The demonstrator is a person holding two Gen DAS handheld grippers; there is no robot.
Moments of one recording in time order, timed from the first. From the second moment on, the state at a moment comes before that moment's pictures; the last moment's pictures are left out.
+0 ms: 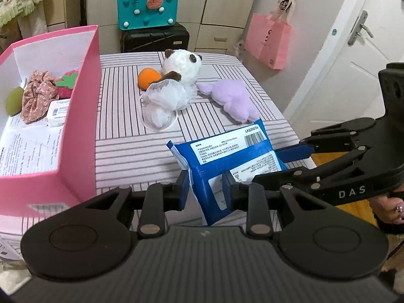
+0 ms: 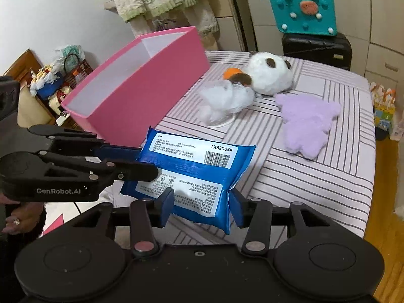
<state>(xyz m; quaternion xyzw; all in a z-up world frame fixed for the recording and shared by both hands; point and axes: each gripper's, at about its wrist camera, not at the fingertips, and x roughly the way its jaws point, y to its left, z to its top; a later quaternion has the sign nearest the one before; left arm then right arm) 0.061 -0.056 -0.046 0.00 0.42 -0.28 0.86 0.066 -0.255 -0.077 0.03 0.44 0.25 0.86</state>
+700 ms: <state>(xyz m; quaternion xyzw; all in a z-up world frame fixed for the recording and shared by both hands) 0.033 0.054 -0.008 -0.04 0.43 -0.28 0.86 0.044 -0.177 -0.027 -0.01 0.42 0.35 0.84</state>
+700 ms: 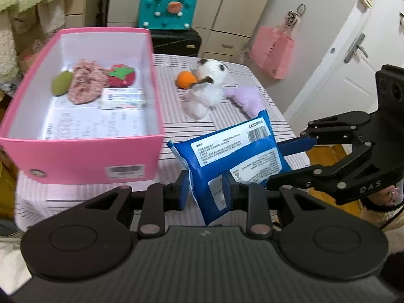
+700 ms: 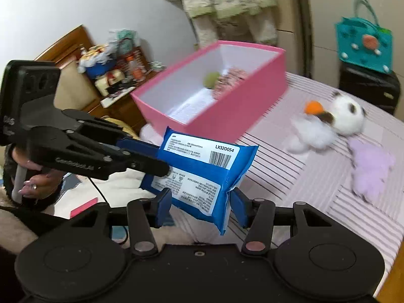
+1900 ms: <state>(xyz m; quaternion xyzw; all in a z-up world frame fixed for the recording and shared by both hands) 0.194 0.139 -0.013 0.04 0.43 -0.18 0.89 0.218 -0.025 -0.039 -0.07 0.44 0.33 0.83</state>
